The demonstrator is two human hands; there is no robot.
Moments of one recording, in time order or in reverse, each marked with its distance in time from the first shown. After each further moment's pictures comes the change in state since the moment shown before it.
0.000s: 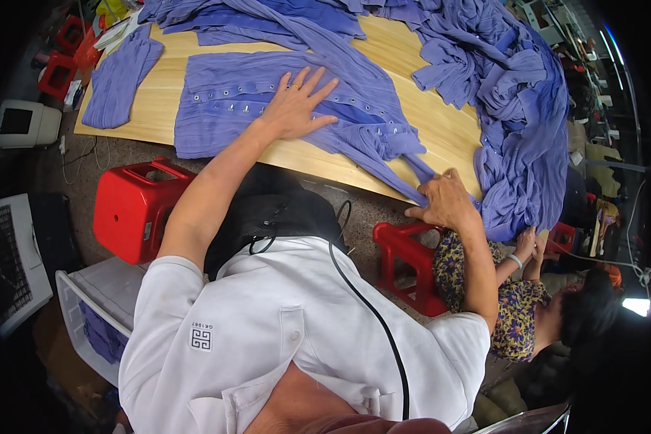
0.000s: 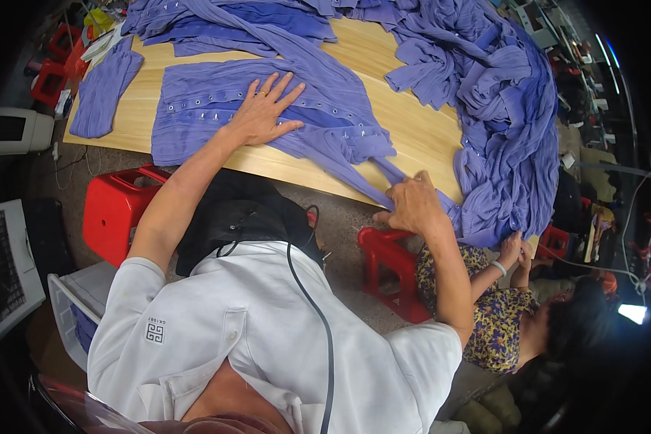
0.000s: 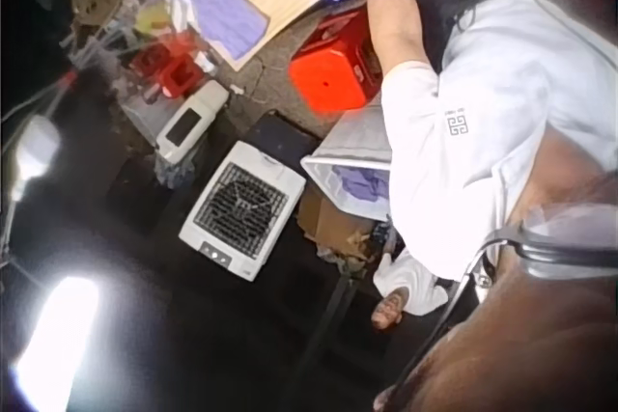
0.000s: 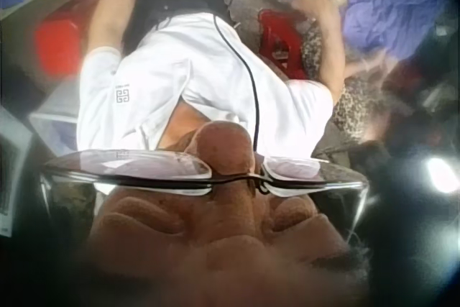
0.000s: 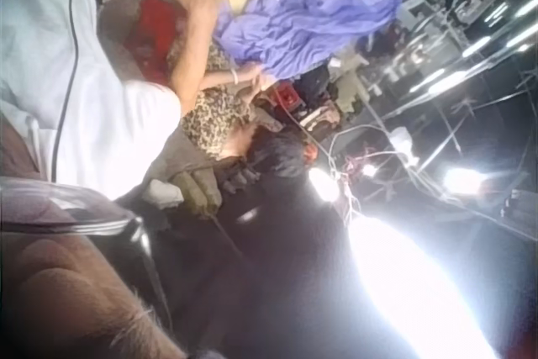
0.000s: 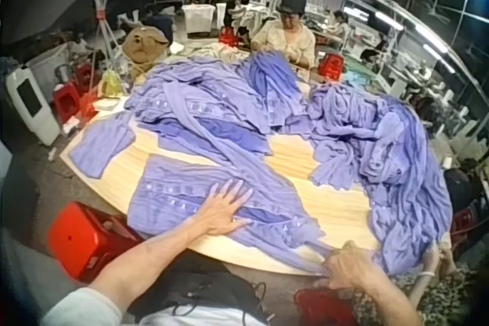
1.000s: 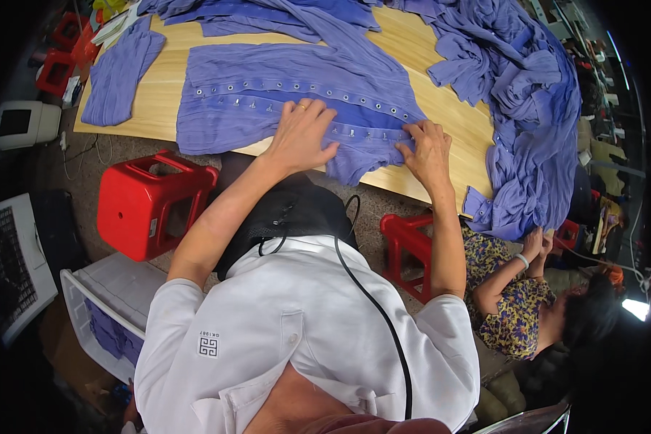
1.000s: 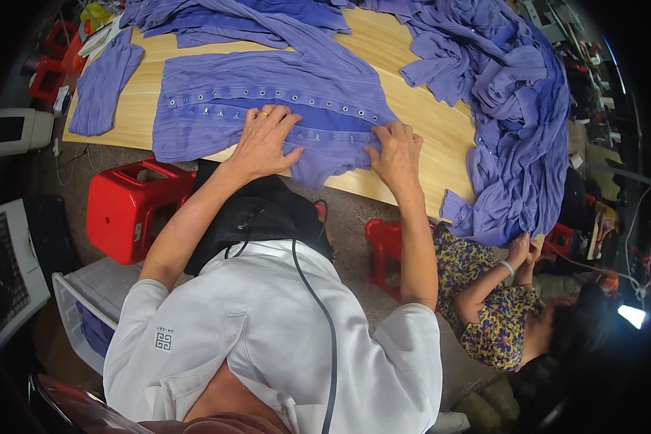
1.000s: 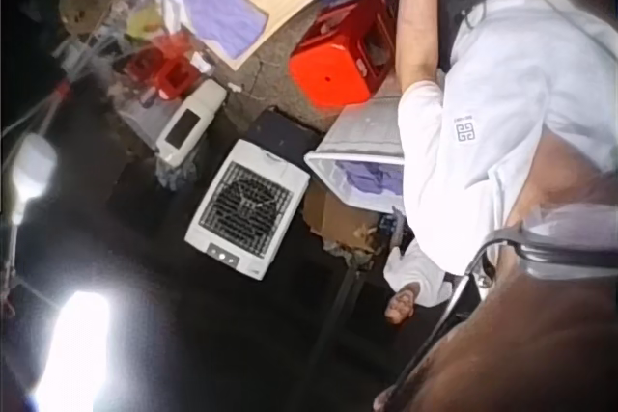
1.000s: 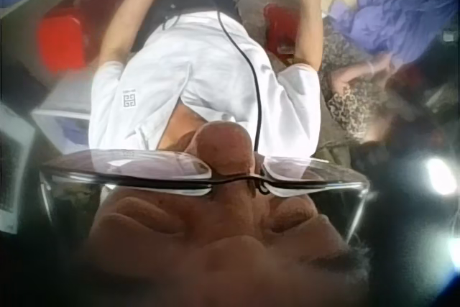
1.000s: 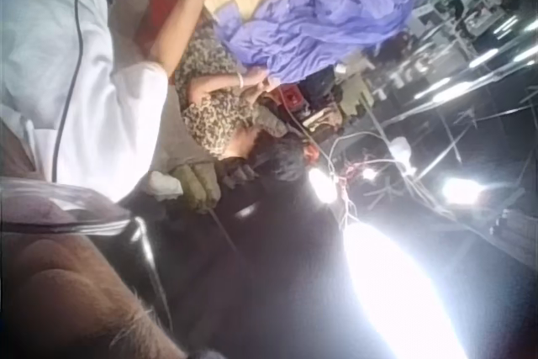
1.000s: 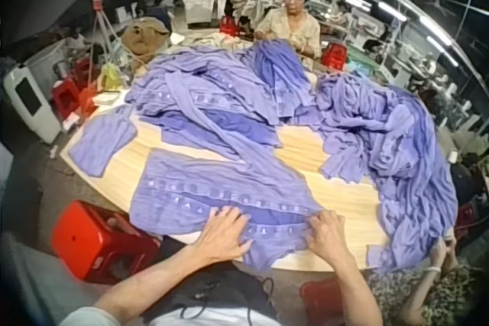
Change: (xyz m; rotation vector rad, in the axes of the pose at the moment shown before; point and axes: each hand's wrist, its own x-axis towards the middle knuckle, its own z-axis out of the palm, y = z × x) left_hand -0.056 0.042 -0.030 -0.286 0.208 -0.016; right_hand 0.107 -0.018 0.044 0.179 0.702 0.147
